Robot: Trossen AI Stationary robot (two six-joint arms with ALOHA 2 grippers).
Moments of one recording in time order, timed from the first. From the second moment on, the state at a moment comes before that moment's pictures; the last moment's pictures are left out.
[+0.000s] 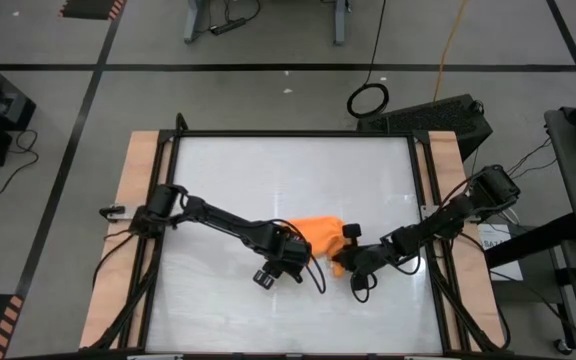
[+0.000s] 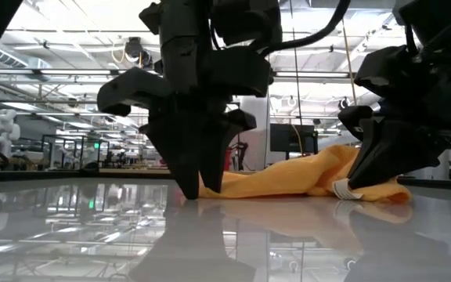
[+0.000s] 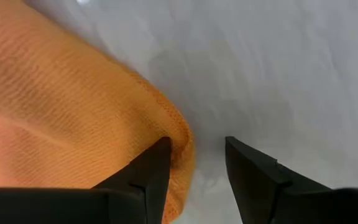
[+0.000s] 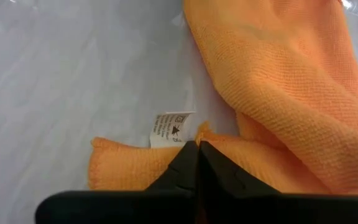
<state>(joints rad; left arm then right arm) -0.22 2.12 1.53 -0.76 0.08 0.36 0.46 1.55 0.49 0.24 0.36 0.12</state>
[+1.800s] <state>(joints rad) -0.48 1.37 1.54 -0.68 -0.69 0.51 0.72 0.73 0.71 0.00 0.49 -0.43</state>
